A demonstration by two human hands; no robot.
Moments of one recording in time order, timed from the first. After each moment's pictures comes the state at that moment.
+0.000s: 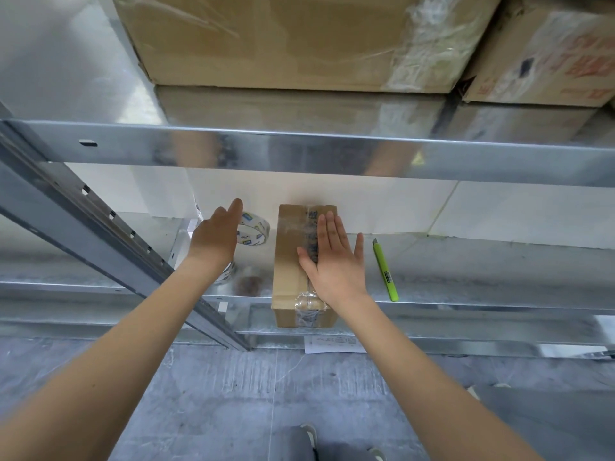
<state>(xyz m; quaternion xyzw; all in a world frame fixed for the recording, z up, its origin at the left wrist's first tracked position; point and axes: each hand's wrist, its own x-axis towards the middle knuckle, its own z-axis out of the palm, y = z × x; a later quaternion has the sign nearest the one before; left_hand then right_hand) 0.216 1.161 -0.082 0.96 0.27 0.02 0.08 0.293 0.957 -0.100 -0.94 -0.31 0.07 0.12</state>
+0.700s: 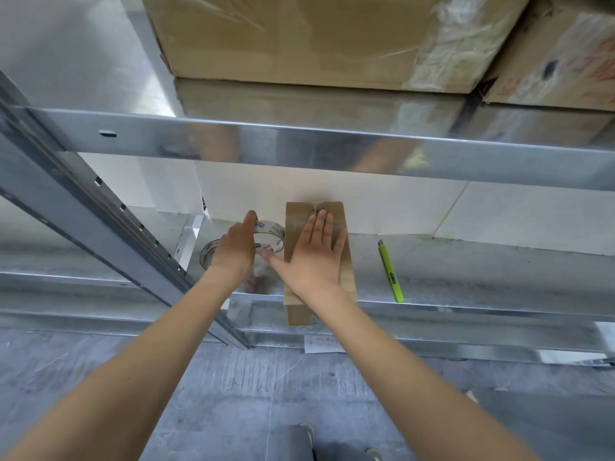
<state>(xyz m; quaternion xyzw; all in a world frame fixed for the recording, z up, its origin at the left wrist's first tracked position) 0.221 1.146 -0.115 0.93 0.33 0.00 0.17 0.270 1.008 -0.090 -0.95 -0.28 0.12 0.08</state>
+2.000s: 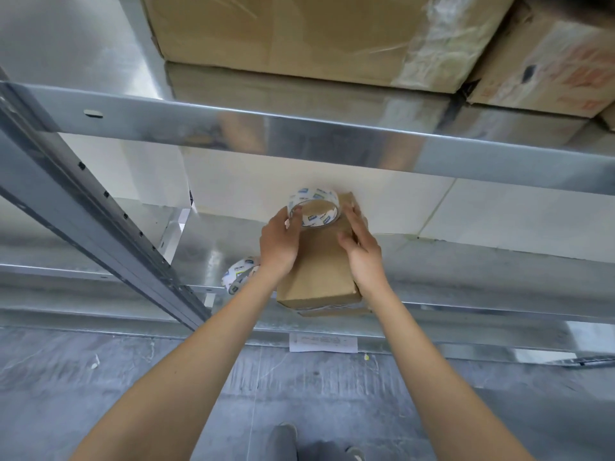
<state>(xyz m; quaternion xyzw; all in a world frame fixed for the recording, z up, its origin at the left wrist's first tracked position) 0.268 1.064 -0.111 0.75 0.36 0.19 0.52 0.317 0.920 -0.091 -0.78 -0.18 0.18 0.58</state>
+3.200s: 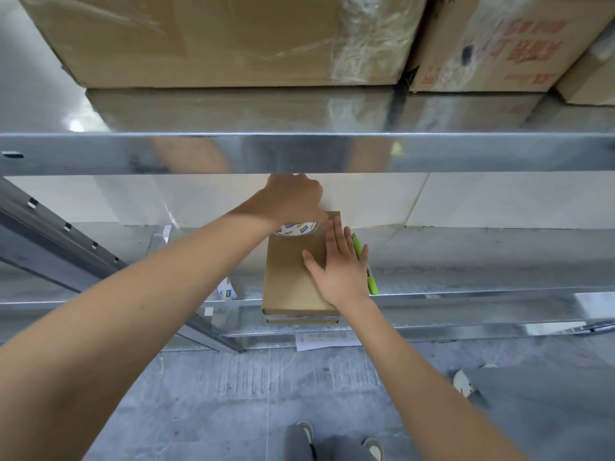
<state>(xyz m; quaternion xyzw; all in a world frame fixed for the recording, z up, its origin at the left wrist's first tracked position) 0.339 1.060 -0.008 0.99 0.05 -0.12 0.01 0.313 0.915 -0.125 -0.95 -0.24 0.09 0.18</state>
